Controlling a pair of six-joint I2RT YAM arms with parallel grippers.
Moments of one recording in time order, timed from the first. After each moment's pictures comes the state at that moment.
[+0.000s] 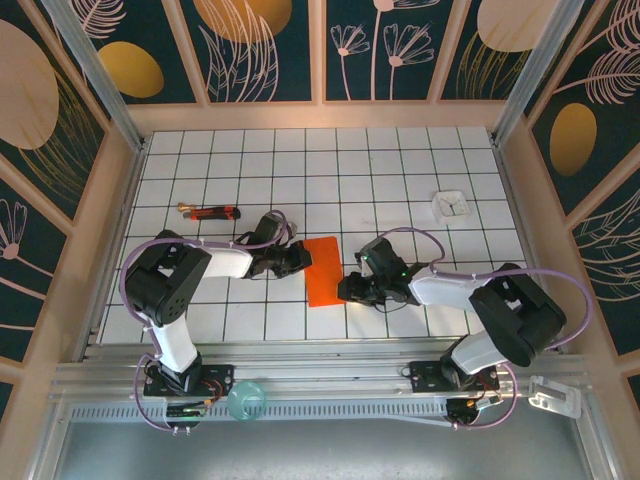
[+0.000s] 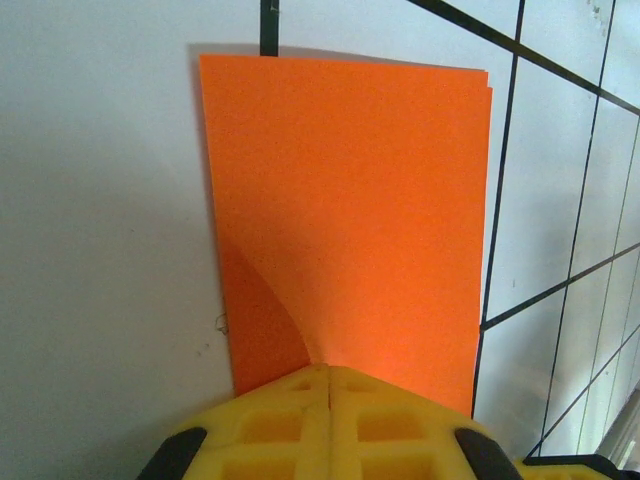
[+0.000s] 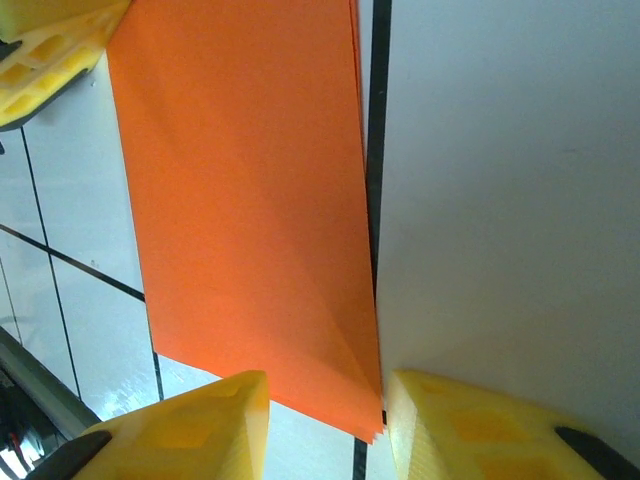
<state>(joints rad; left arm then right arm) -0.58 1.81 0.78 0.15 0.42 -0.89 0.73 1.46 0.54 -0.06 -0.38 0.81</state>
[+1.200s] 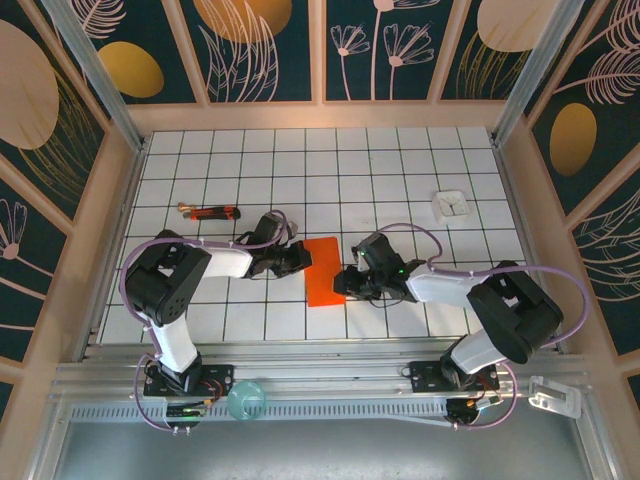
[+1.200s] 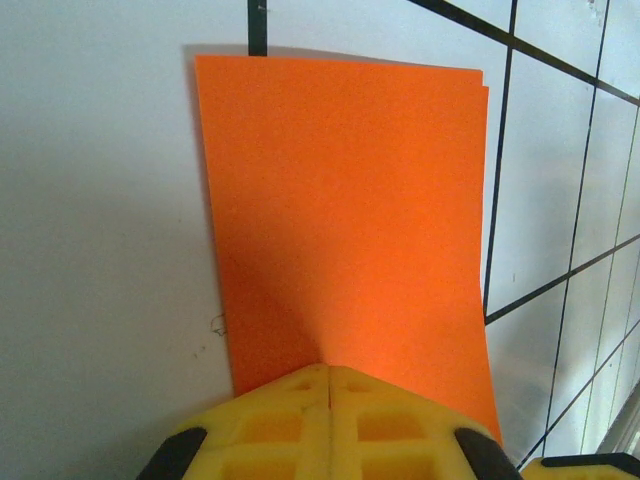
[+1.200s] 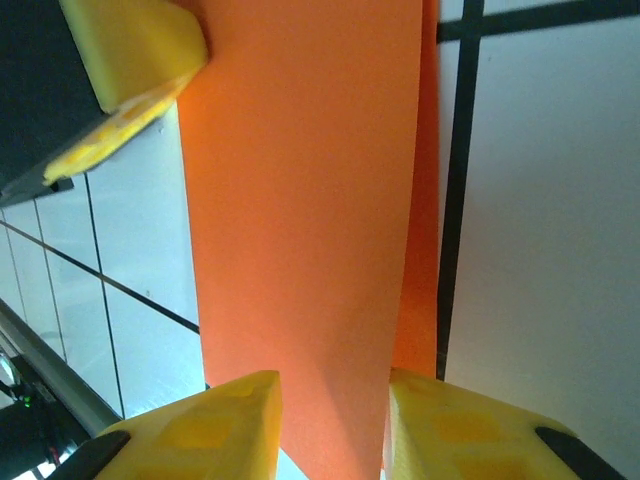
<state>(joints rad) -0.57 1.81 0.78 0.15 0.43 -0.86 0.72 1.48 0.58 -0.02 -0.39 0.84</state>
